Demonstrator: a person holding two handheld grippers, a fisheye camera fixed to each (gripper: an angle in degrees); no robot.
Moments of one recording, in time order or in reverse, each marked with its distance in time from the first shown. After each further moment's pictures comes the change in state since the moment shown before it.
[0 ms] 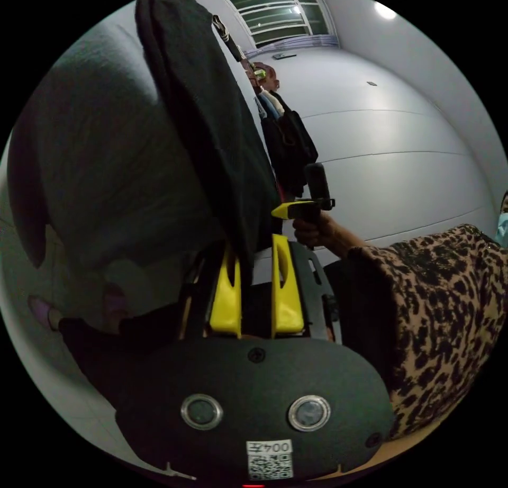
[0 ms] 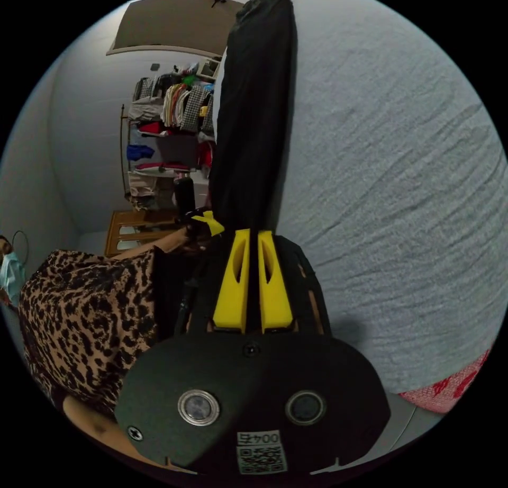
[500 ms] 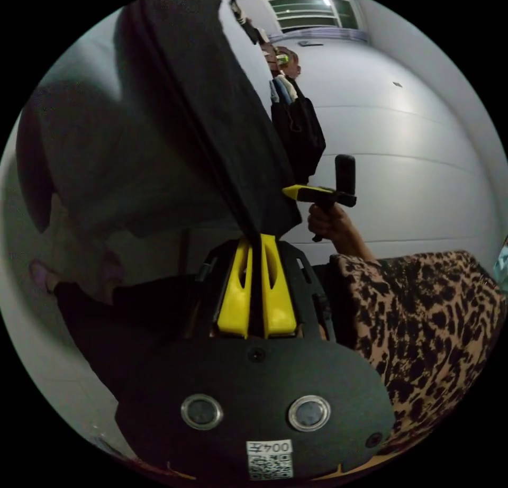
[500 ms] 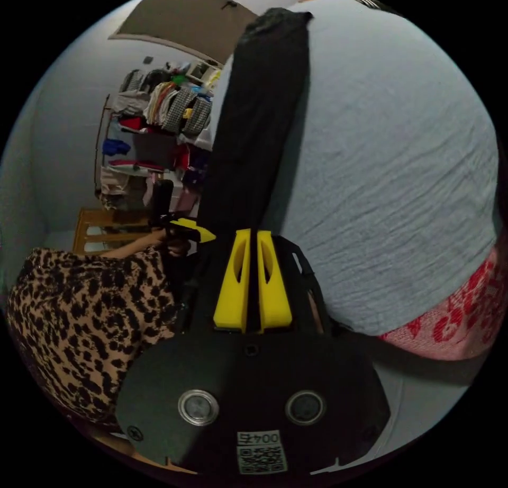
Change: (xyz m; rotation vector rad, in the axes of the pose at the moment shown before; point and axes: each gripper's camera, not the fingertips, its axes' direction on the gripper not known) left arm -0.033 0.015 0.030 -0.104 -0.031 -0.165; right arm -0.015 -0.002 -0.064 0.044 0.200 0.003
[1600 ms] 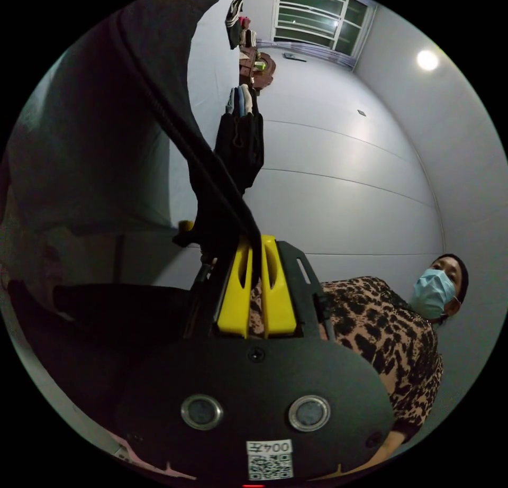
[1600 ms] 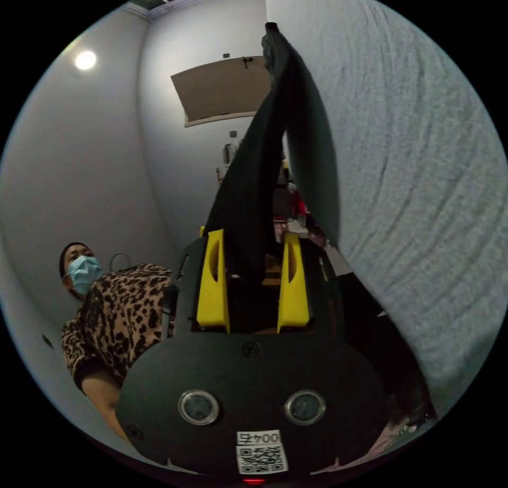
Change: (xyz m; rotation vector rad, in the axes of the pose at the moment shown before) left arm 0.068 -0.034 0.007 0.013 0.357 -0.031; right arm 0.175 0.008 -0.027 0.283 -0.886 0.052
